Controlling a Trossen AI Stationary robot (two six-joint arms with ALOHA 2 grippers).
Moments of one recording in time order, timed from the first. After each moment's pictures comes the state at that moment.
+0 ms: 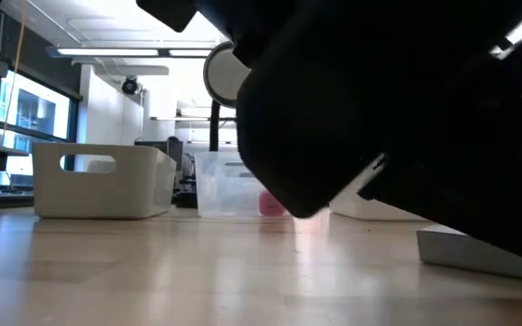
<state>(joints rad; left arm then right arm) -0.35 2.40 1.70 -0.11 -0.20 0.13 0.70 1.63 0.67 0.06 0.03 1.61</state>
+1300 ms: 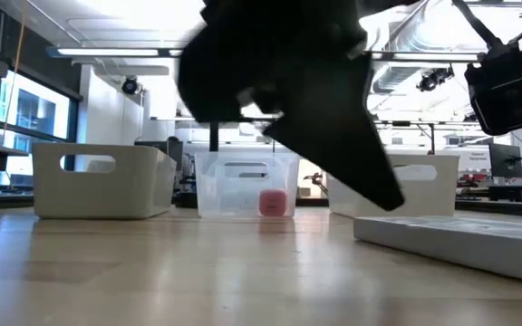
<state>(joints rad) -0.33 2.26 1.70 -0.42 -0.29 0.10 0.70 1.63 0.67 0.09 0.13 1.62</state>
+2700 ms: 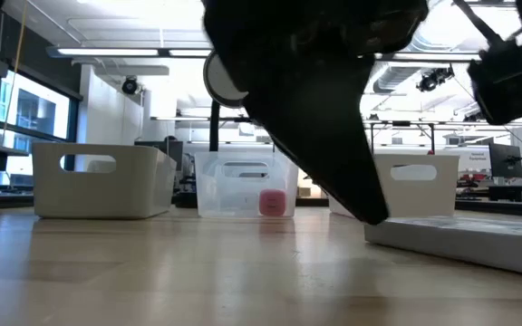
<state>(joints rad) -0.29 2.26 1.70 -0.51 -0.12 -0.21 0.68 1.54 0.67 -0.05 0.13 1.65</state>
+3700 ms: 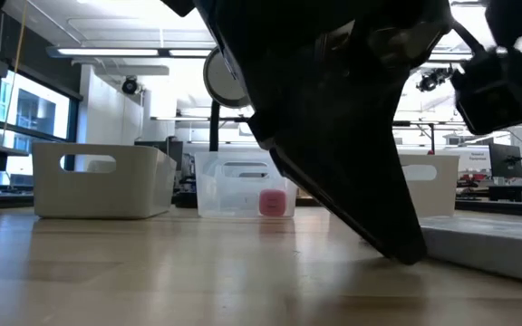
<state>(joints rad) -0.30 2.31 1.70 -0.41 -0.09 -0.30 0.67 1.62 0.67 0.05 0.15 1.65</state>
